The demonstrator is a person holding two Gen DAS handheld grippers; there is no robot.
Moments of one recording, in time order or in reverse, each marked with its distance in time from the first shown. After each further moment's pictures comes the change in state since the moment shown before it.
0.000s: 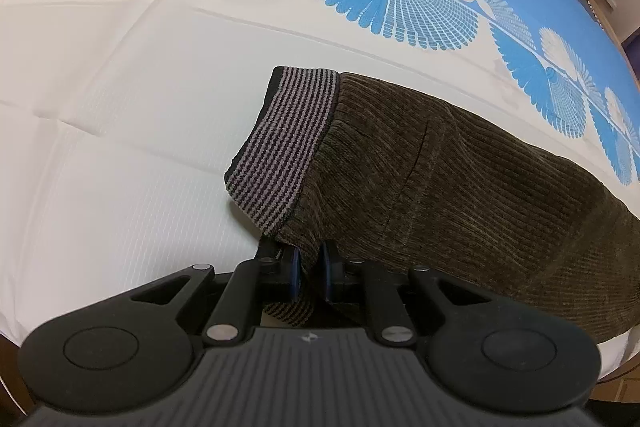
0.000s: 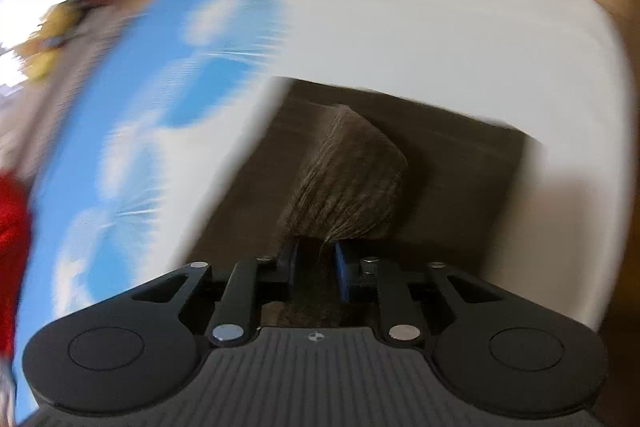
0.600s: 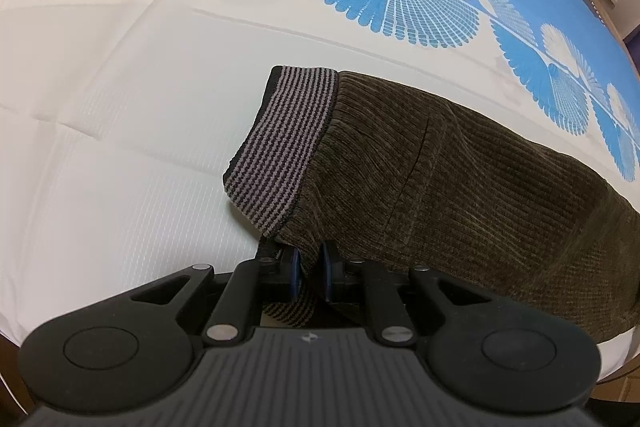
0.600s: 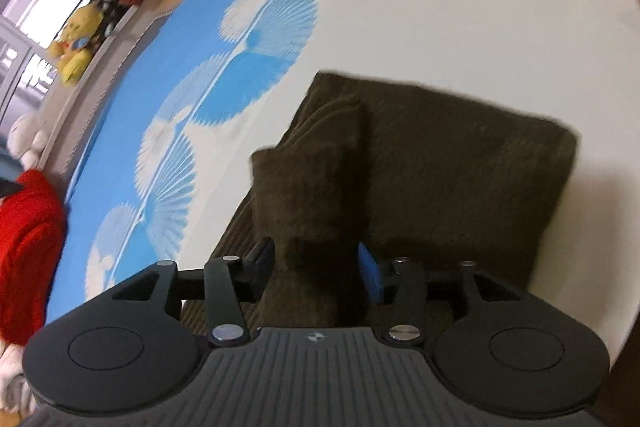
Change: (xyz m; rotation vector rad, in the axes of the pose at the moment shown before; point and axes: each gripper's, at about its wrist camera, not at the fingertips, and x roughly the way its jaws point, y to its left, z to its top) left arm 0.002 -0.004 0.000 0.007 -0.002 0.015; right arm 0.015 -0.016 -0.004 0.048 0.041 0.068
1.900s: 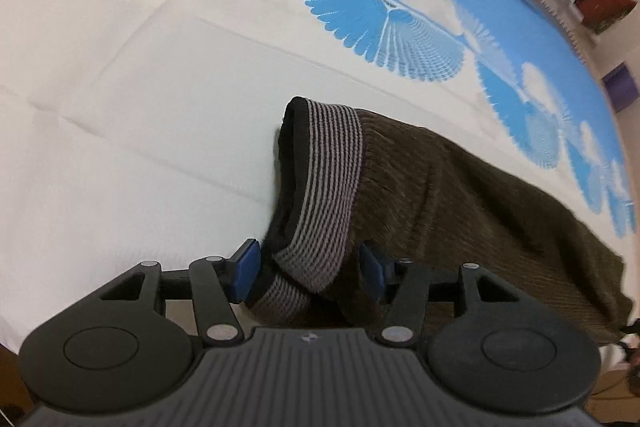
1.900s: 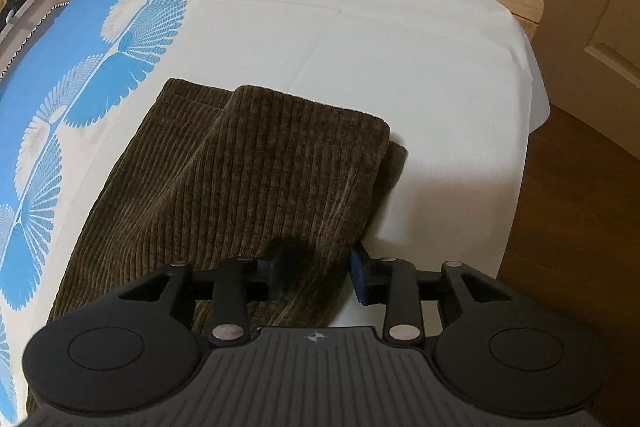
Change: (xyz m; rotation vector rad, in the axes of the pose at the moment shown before) left arm -0.007 0.022 -0.005 -0.060 -0.058 -0.095; right arm -0.036 -0.032 0.002 -0.011 -0.027 -0.393
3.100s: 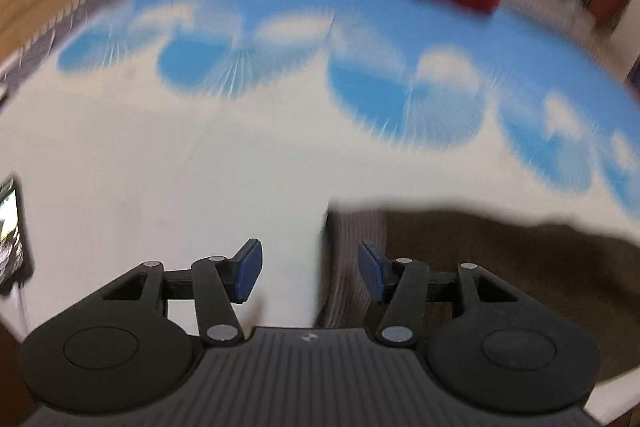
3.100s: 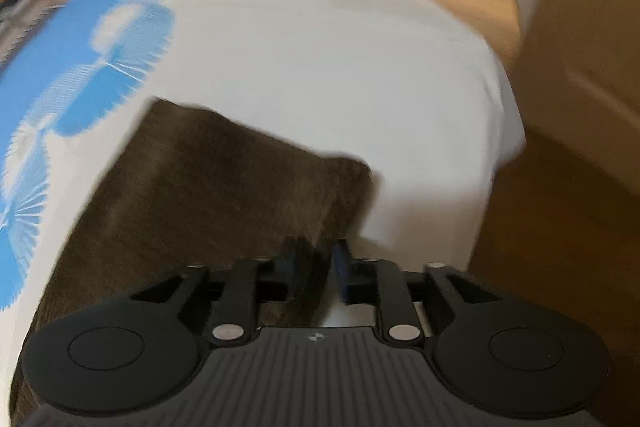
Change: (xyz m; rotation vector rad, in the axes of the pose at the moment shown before) left arm -0.069 -0.017 0.006 0.119 -0.295 0.152; right arm -0.018 0.000 0.014 -0.073 -0.075 -0.046
